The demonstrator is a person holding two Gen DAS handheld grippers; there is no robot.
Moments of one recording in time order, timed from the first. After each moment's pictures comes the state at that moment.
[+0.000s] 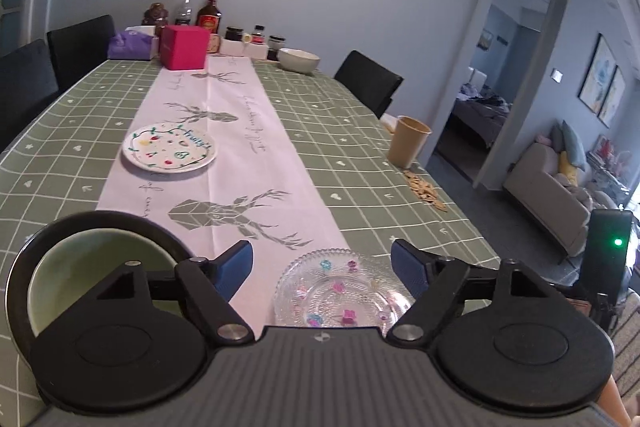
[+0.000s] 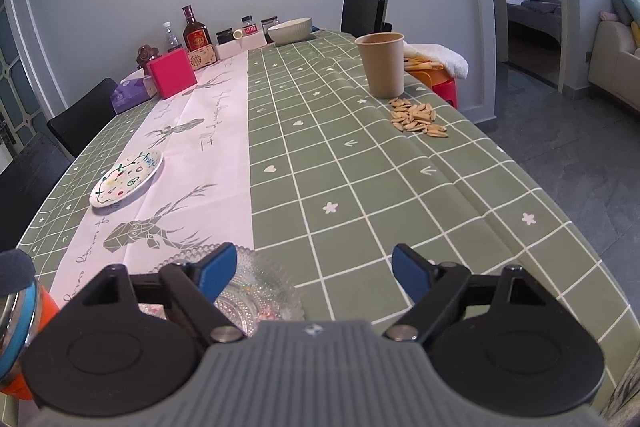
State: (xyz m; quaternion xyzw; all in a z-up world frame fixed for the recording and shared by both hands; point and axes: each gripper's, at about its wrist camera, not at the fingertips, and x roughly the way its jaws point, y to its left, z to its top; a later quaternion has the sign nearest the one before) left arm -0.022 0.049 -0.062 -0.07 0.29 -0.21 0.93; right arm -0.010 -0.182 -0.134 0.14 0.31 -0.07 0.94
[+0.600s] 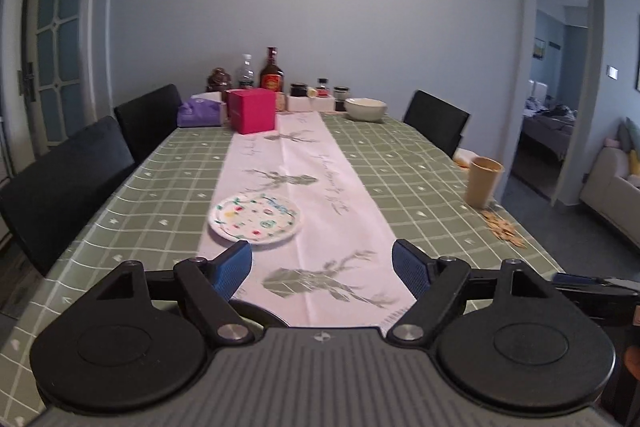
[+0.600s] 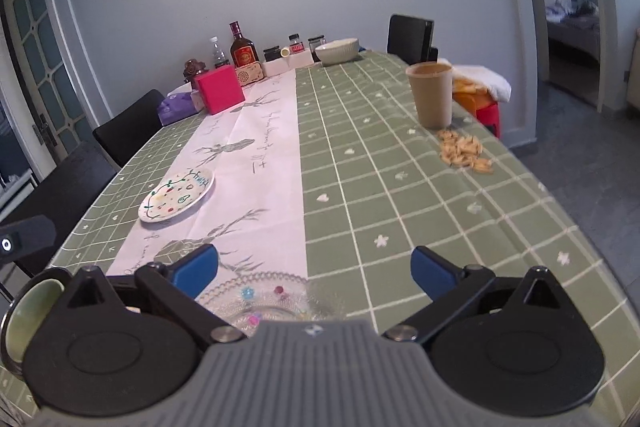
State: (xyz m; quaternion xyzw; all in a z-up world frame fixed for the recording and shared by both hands) left arm -0.018 0.061 -0.024 0.00 0.22 -0.08 0.97; right arm -0.004 -0.170 -0.101 0.13 0.28 0.00 0.95
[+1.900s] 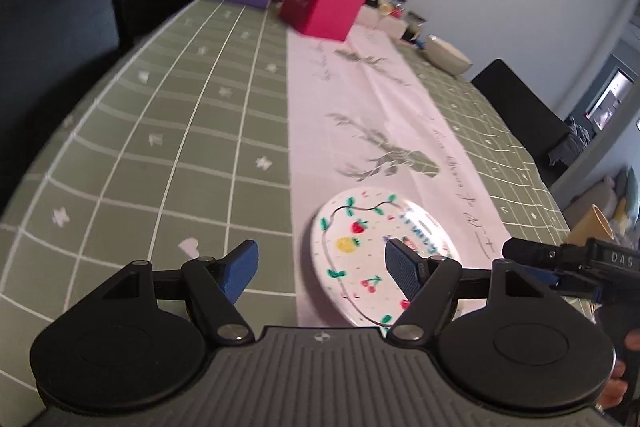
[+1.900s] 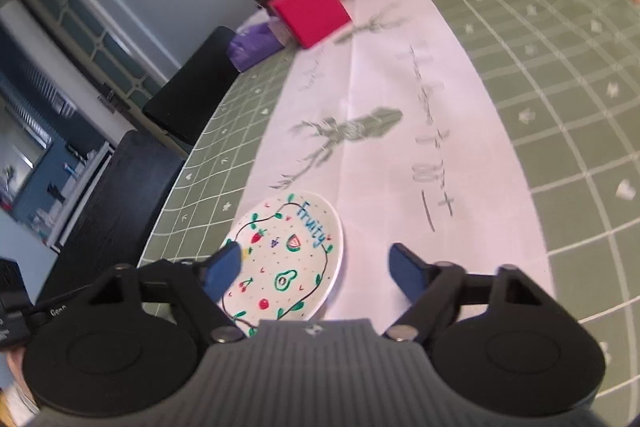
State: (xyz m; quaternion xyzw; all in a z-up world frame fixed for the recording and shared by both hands) left arm 0.278 0.229 -0.127 -0.15 0.40 -0.13 0.90; right arm 0.301 -0.091 -0.157 0.27 0.42 0.18 0.85
